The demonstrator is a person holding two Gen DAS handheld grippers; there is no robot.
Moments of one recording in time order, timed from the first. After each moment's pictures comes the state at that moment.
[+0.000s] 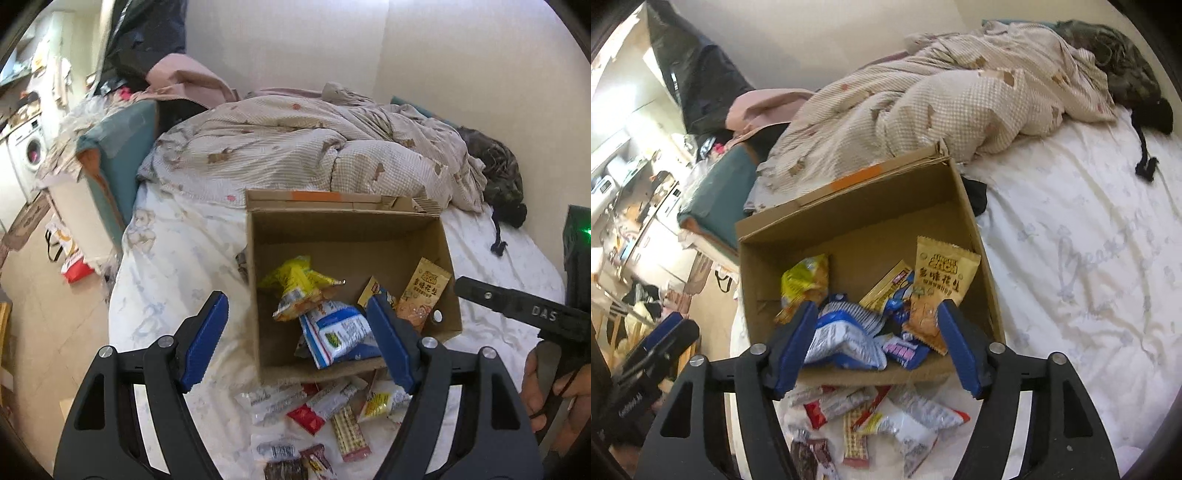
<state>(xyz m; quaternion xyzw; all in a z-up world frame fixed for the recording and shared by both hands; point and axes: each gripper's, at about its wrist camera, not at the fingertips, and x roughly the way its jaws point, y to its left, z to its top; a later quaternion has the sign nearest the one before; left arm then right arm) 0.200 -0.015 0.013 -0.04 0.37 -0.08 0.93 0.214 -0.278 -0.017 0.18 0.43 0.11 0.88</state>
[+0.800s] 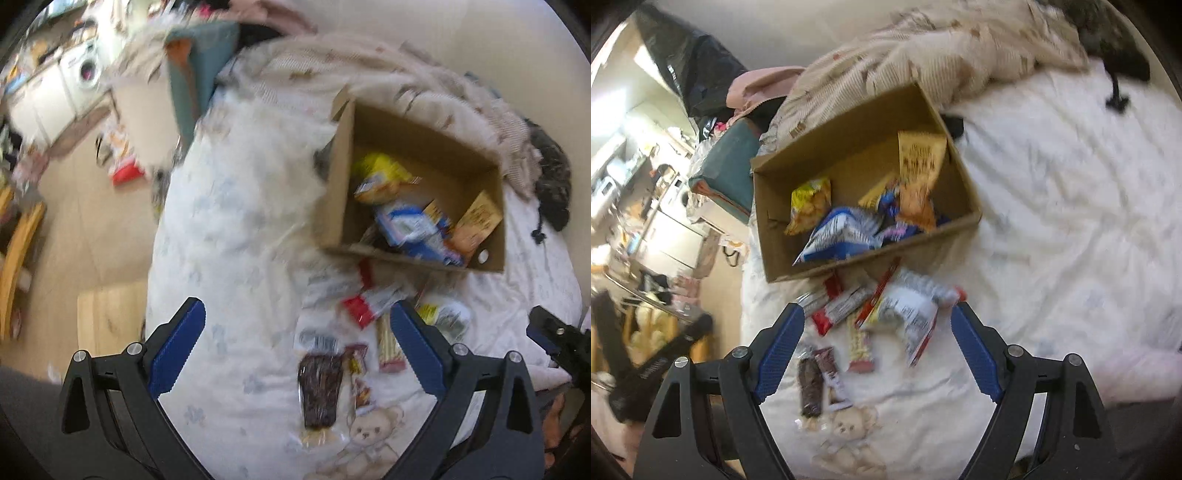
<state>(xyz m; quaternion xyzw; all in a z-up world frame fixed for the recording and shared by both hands) 0.132 0.031 -0.046 -0.10 0.49 0.04 0.86 0.123 -0.284 -0.049 0.23 0.49 0.12 0.83</state>
